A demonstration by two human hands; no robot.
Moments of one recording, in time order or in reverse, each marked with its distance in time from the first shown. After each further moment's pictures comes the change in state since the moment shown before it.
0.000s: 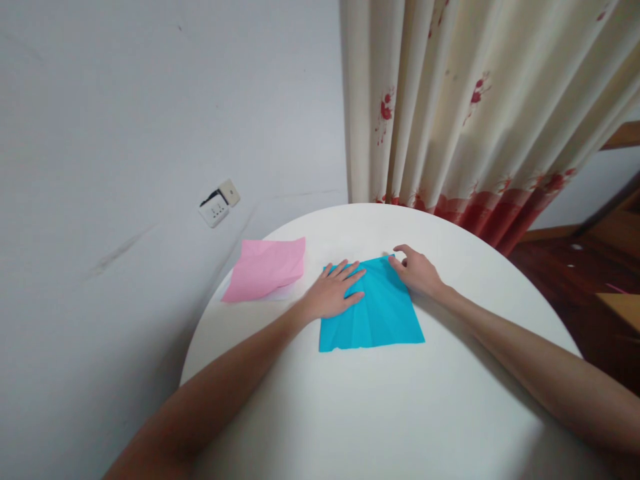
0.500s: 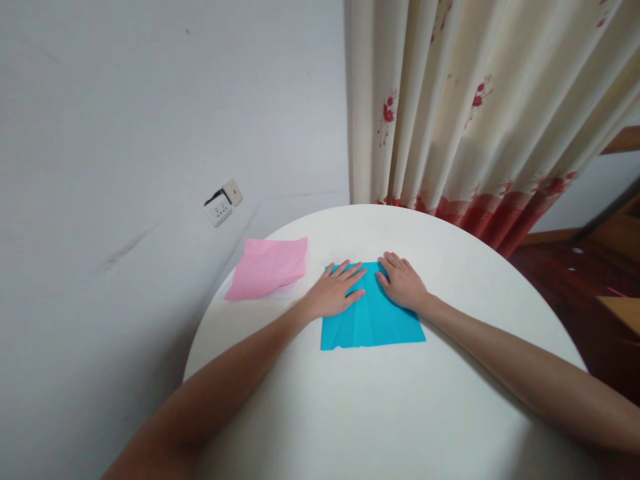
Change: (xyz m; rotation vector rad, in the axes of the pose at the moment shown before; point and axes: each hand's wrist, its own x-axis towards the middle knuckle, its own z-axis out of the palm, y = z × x) left_hand -0.001 0.003 -0.002 0.005 0.010 0.006; right_hand -0.012 -0.009 0.040 -0.324 -0.064 -0.277
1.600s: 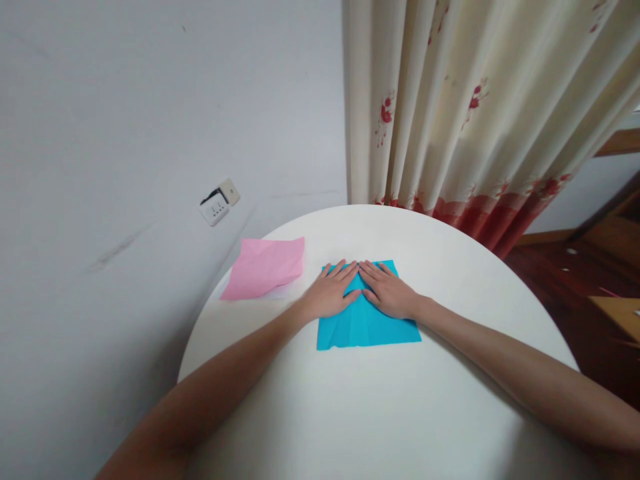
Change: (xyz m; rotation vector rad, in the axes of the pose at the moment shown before) left_hand 0.003 -0.003 0.008 0.041 0.026 -0.030; right_hand -0.008 -0.012 -0.004 0.019 -0.113 -0.402
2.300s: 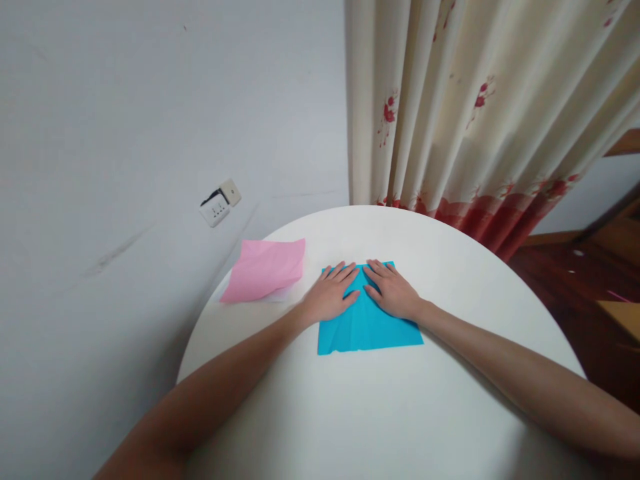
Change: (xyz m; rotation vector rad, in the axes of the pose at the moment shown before) left_hand 0.001 0.000 0.000 -0.017 0.024 -0.044; right_hand 0.005 0.006 0.004 0.031 0.045 0.162
